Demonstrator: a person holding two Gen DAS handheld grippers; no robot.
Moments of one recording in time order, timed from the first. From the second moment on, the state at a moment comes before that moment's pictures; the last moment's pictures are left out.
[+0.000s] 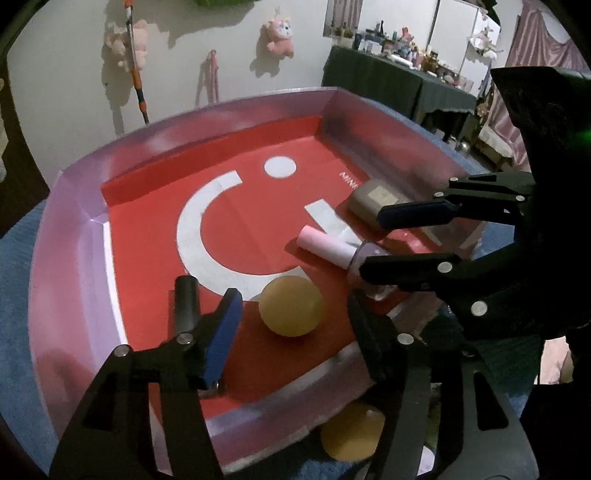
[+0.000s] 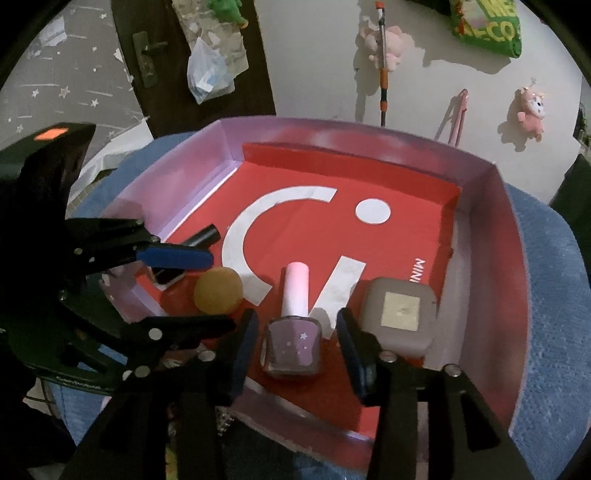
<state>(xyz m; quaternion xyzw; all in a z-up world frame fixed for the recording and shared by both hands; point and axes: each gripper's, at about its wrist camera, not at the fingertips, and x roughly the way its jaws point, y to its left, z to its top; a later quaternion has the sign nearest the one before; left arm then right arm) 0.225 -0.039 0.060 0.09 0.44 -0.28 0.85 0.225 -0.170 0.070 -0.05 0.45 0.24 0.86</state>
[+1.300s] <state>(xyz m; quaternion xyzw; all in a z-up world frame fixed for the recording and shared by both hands) 0.023 -0.007 0.068 0.00 0.31 -0.13 0.94 -0.005 -0.196 0.099 -0.03 0.26 0.14 0.95</state>
